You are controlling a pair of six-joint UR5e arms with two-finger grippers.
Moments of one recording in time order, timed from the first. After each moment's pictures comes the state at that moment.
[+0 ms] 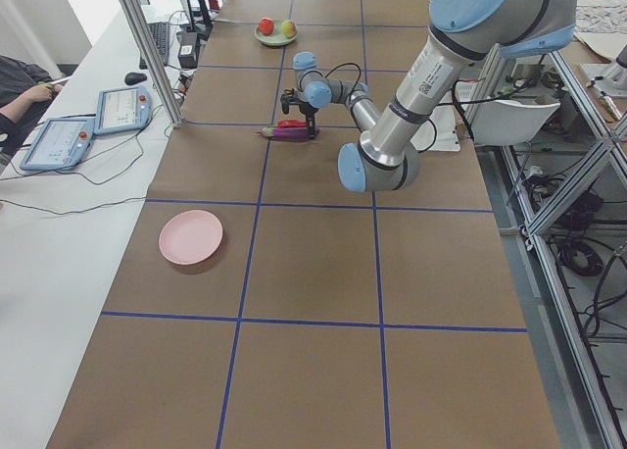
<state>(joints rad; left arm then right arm) -0.52 -2.41 -1.38 -1.64 -1.97 -1.30 1.54 -1.61 1.73 -1.45 2.29 0.17</state>
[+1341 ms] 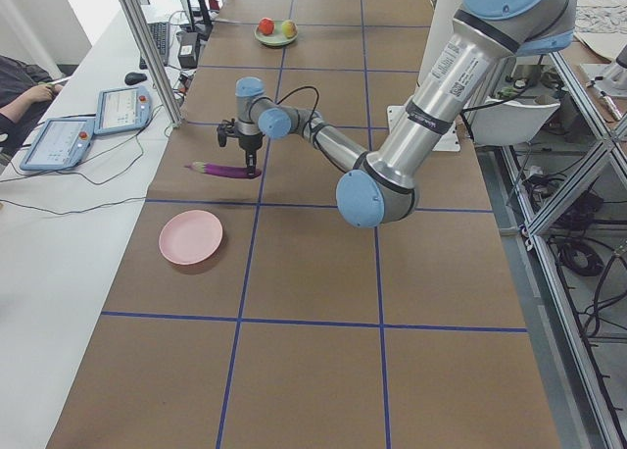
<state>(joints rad) -0.95 -2.18 -1.36 -1.66 -1.96 -0.92 1.54 -1.61 1.73 -1.45 2.29 0.17</state>
